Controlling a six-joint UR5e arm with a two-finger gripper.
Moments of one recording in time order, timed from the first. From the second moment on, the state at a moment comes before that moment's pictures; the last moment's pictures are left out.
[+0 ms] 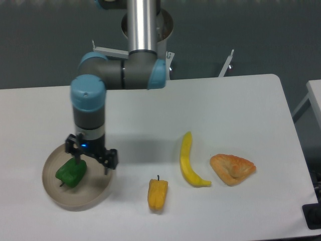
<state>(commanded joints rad) 1.97 -2.07 -1.38 -0.94 1.45 0.36</state>
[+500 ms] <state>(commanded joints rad) 2.11 -2.07 -1.35 -0.94 1.51 0.64</state>
